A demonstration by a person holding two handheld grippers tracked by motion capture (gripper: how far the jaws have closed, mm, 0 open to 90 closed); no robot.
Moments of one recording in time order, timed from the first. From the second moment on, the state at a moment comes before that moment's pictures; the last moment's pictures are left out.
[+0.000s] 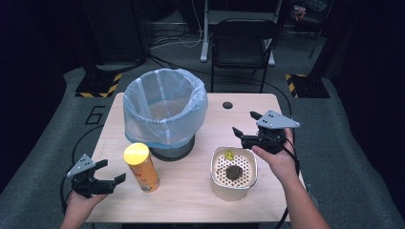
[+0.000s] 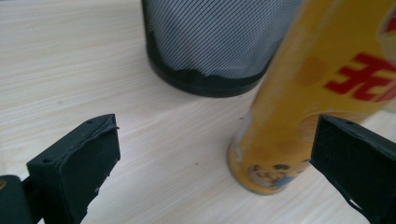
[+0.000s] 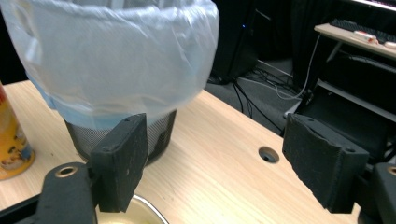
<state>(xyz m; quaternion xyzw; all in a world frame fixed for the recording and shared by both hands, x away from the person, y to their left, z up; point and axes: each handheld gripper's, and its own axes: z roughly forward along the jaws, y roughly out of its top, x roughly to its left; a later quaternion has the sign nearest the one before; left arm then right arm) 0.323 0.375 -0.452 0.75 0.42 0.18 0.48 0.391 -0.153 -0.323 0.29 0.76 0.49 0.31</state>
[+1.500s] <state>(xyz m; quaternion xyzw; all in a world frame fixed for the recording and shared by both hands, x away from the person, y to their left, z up) 0.332 0.310 -0.474 0.79 0.33 0.17 0.48 0.377 -0.204 -0.382 0.40 0.73 0.46 0.32</state>
